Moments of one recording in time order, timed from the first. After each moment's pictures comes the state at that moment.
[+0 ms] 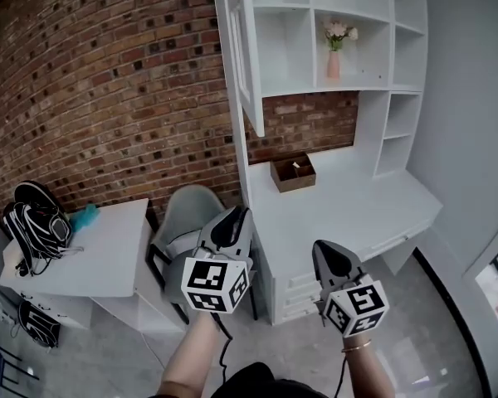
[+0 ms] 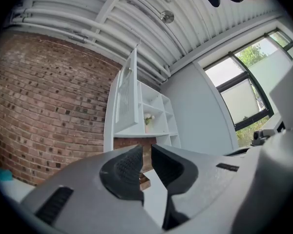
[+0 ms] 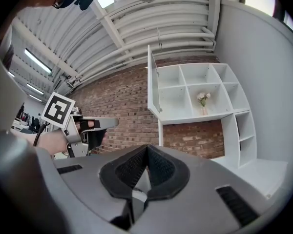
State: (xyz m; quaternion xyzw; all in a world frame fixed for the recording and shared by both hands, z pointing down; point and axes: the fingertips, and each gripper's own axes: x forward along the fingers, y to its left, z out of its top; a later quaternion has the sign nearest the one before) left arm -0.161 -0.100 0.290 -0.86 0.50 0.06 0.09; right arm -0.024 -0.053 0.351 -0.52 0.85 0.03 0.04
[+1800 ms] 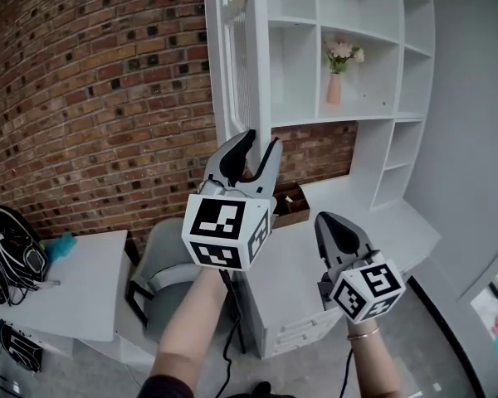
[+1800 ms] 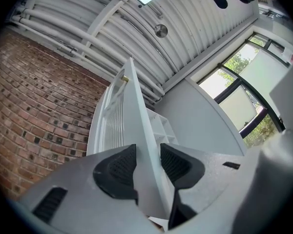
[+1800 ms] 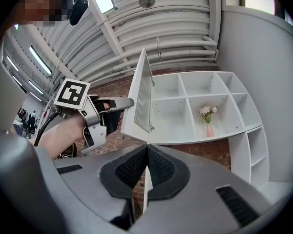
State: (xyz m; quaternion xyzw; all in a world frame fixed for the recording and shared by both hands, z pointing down) left arm -0.109 -0.250 0.109 -0.86 0.45 0.15 0.20; right arm -0.015 -0.211 0.240 -0.52 0.85 0.09 0.10
